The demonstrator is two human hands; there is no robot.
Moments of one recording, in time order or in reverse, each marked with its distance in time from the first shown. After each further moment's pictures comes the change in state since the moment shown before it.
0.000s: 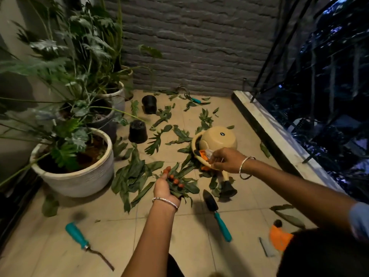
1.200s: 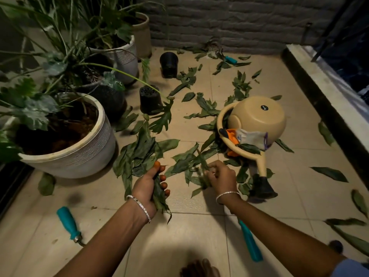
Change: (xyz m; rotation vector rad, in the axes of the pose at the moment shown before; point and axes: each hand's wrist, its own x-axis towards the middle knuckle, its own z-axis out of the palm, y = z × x) left_hand 0.105 0.025 -0.049 0.477 0.210 0.079; right_hand 0.134 0.053 0.239 0.595 0.425 0.232
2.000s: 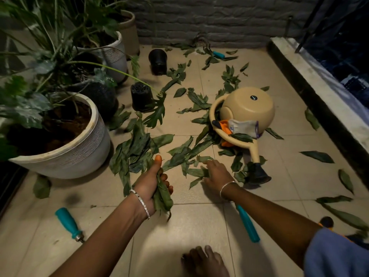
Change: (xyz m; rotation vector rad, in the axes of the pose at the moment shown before) left_hand -0.004 -0.011 -0.006 0.031 -0.066 -0.055; right_hand -0.002 0.046 0.009 -0.439 -0.349 -0.153
